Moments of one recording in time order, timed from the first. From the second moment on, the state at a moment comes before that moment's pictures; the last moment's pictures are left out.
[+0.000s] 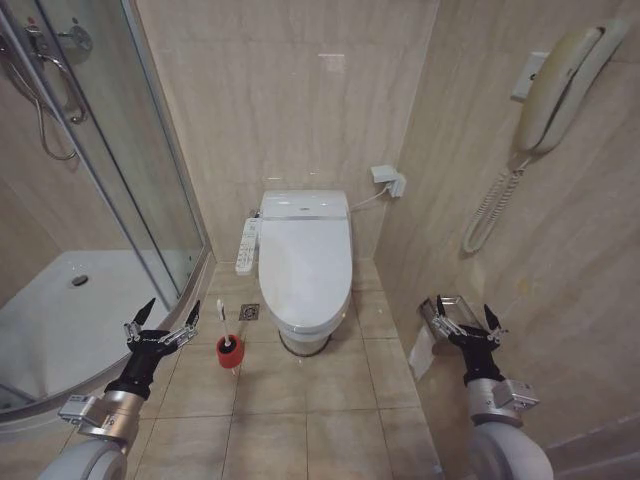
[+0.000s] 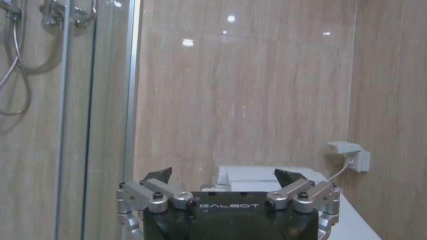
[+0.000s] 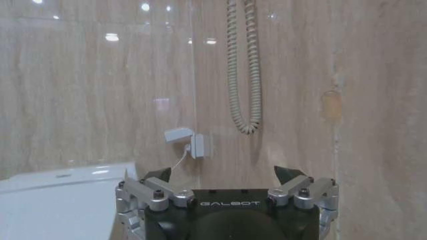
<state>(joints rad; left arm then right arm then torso) 1.51 -1.24 -0.78 -2.11 -0.47 -0.06 0.17 -1.50 1.34 0.67 2.09 0.31 0.09 0.25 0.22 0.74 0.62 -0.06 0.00</state>
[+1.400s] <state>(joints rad) 1.51 -1.24 -0.78 -2.11 -0.47 -0.06 0.17 -1.50 1.34 0.67 2.09 0.31 0.09 0.25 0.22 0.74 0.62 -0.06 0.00</state>
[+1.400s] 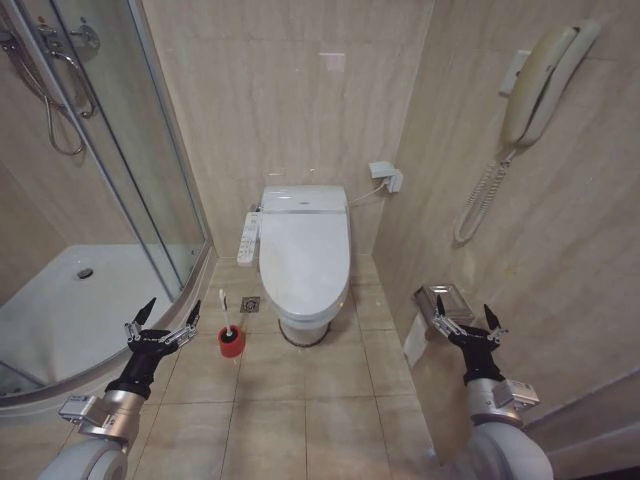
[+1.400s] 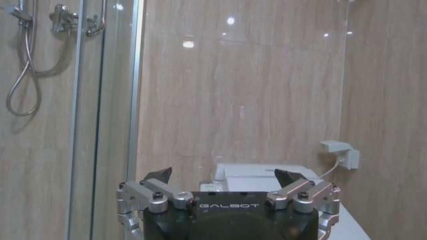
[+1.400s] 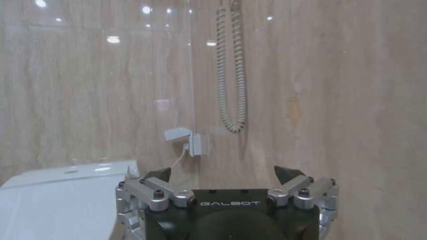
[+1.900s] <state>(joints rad) 1.51 -1.24 -0.78 -2.11 -0.47 -0.06 0.17 -1.50 1.34 0.67 2.09 0.31 0.09 0.25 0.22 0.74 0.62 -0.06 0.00</state>
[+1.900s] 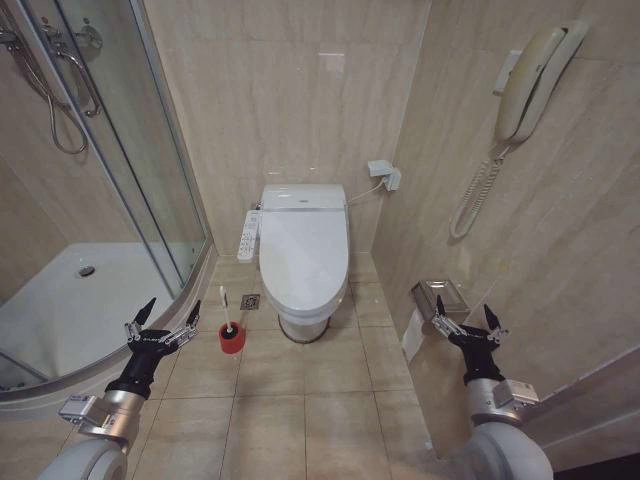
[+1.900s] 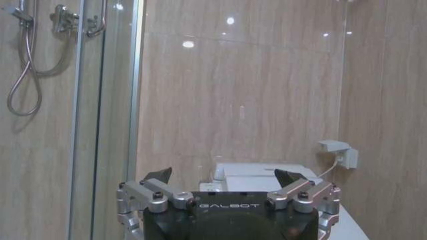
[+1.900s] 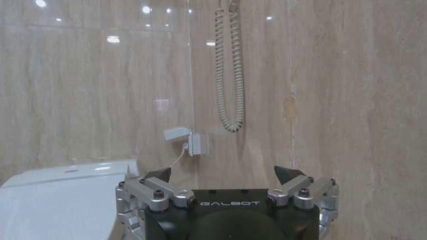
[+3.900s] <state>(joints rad) 1.51 -1.24 -0.78 -2.11 -0.47 -0.06 0.17 -1.50 1.34 0.67 2.09 0.31 0.09 0.25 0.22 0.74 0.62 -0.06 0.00</state>
